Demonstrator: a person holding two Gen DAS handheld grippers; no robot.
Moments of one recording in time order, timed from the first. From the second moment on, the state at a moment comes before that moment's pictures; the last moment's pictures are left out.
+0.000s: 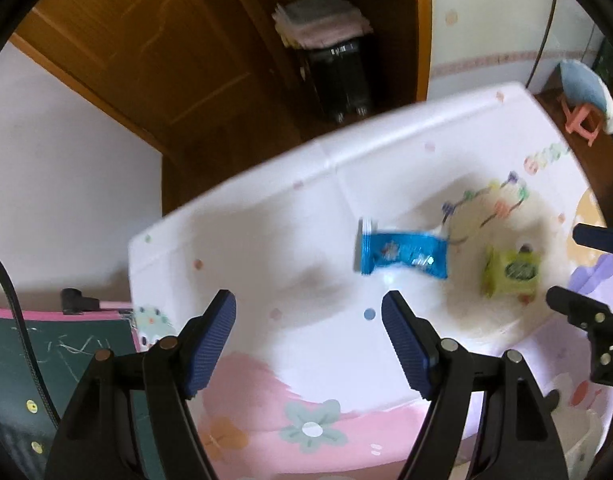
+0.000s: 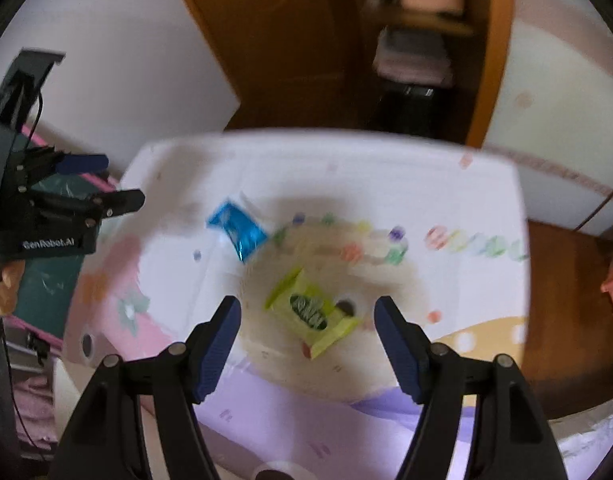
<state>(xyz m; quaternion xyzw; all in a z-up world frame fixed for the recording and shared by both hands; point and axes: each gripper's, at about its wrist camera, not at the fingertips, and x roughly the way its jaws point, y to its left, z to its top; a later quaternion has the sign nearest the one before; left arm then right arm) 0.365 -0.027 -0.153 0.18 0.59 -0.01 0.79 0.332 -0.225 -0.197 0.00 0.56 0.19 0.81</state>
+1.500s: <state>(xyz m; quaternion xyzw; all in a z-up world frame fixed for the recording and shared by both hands) 0.392 -0.047 -0.251 -0.06 0.61 0.05 0.79 0.315 -0.249 -0.256 0.06 0.56 0.14 0.81</state>
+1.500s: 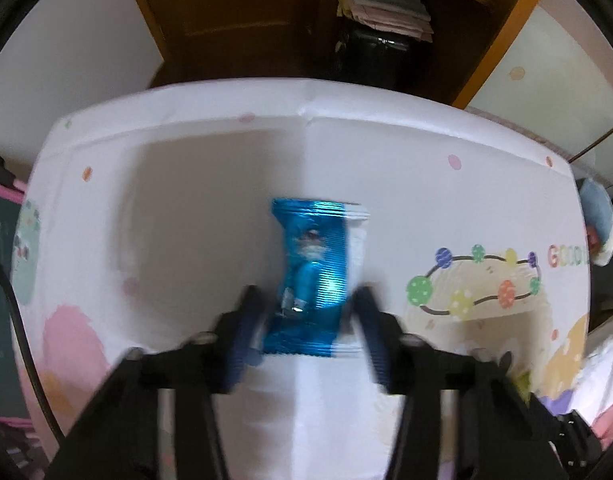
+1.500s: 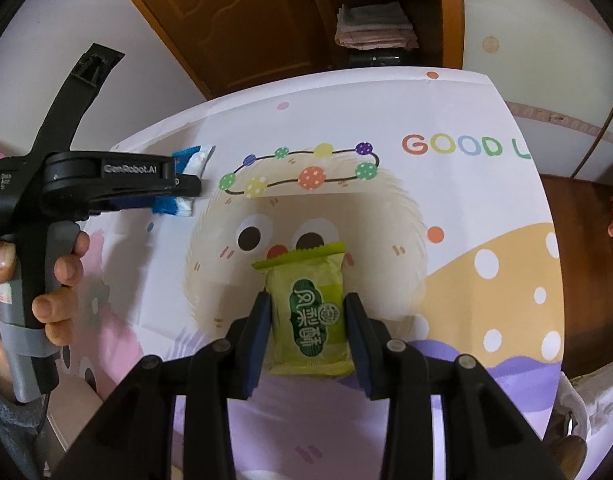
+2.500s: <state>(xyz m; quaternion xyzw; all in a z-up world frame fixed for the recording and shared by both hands) 0.121 -0.042 0.028 0.05 0.45 -0.13 0.88 0.113 -0.215 -0.017 0.03 0.38 0.19 0.90</state>
